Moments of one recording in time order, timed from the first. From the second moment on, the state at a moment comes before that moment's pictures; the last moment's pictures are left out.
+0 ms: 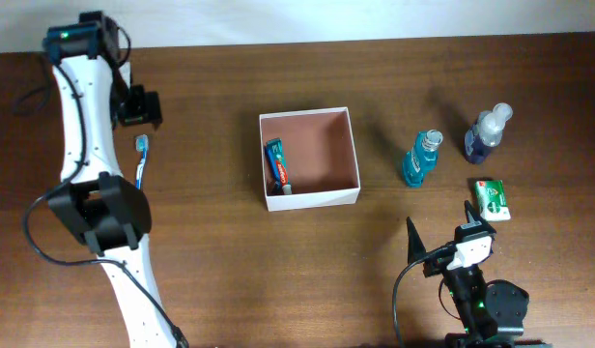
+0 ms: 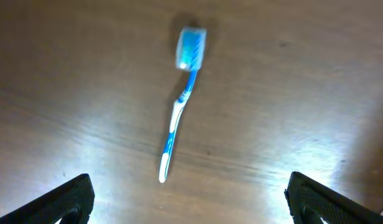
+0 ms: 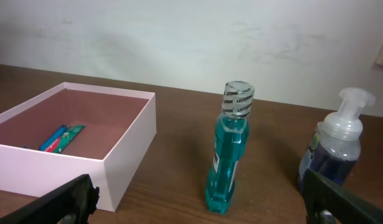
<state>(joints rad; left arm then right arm) 0.15 2.45 2.59 -1.69 -0.10 -0.07 -0.08 0.01 0.03 -0.08 -0.29 -0.08</state>
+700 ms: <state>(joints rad) 0.20 2.45 2.24 -1.47 0.02 0.12 -0.08 0.01 0.03 -0.08 -0.29 -0.08</state>
